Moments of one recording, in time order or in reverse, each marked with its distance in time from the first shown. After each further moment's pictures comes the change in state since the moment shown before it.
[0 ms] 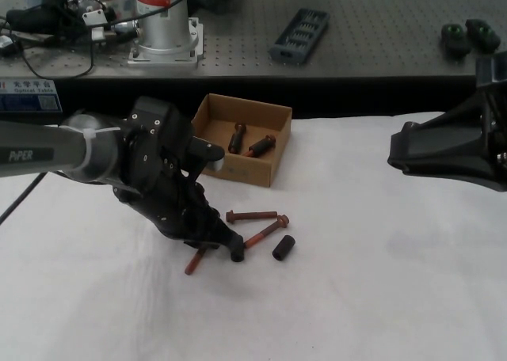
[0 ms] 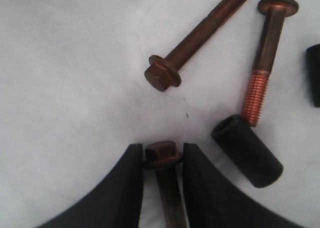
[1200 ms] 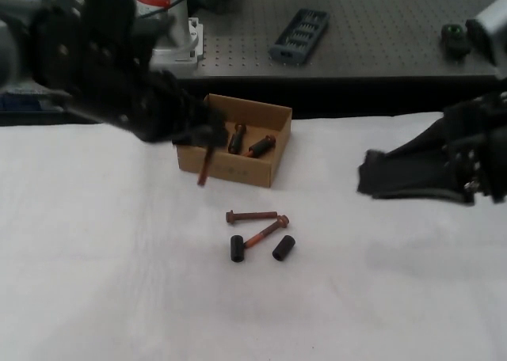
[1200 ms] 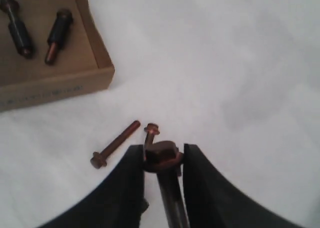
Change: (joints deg) left arm 5.5 -18.1 -4.3 2.9 18.4 -12.1; right arm 4.3 7.8 0.0 -0.2 -7.8 -17.8
